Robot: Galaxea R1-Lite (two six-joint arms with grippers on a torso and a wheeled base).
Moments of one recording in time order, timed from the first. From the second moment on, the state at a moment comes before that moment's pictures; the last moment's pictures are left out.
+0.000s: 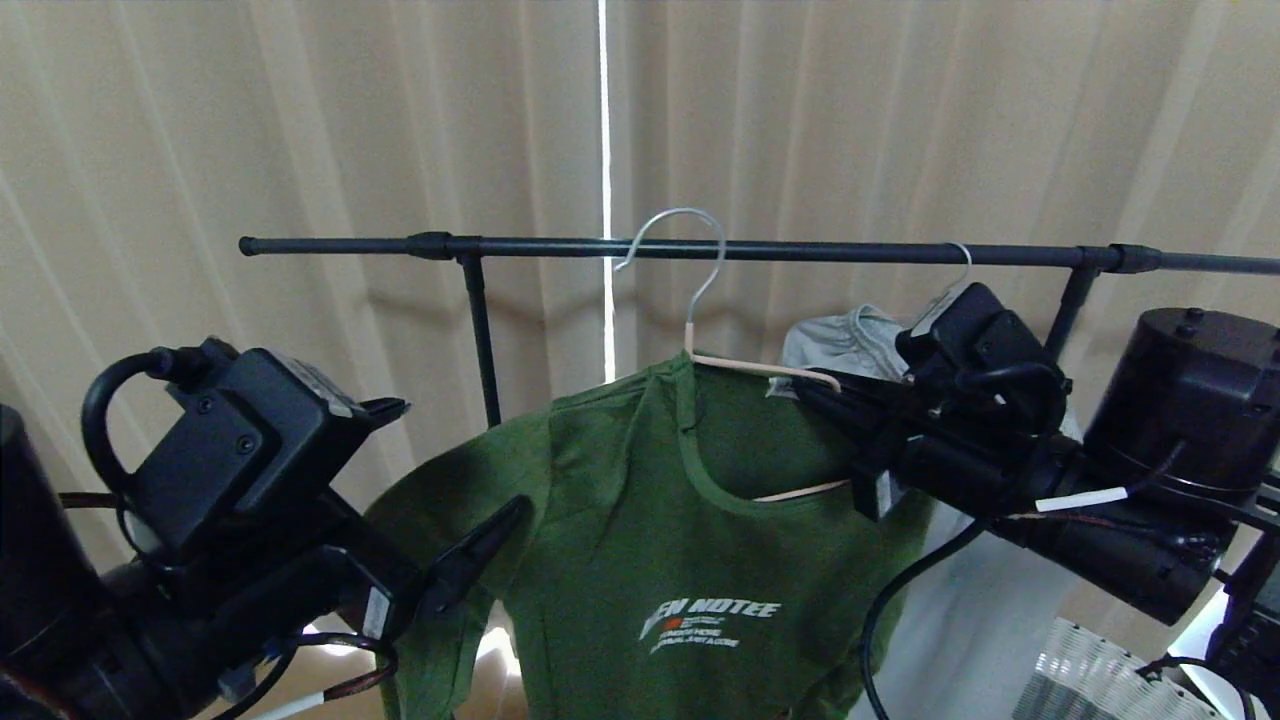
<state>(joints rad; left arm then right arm) -0.73 1.26 -0.47 -0.63 0.26 0.38 0.62 1.59 -0.63 -0.89 -0.03 -0.33</state>
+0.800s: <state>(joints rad) -0.57 1.25 -0.33 -0.63 0.09 0.28 0.54 1.48 -0.57 -0.89 -0.02 -0.33</state>
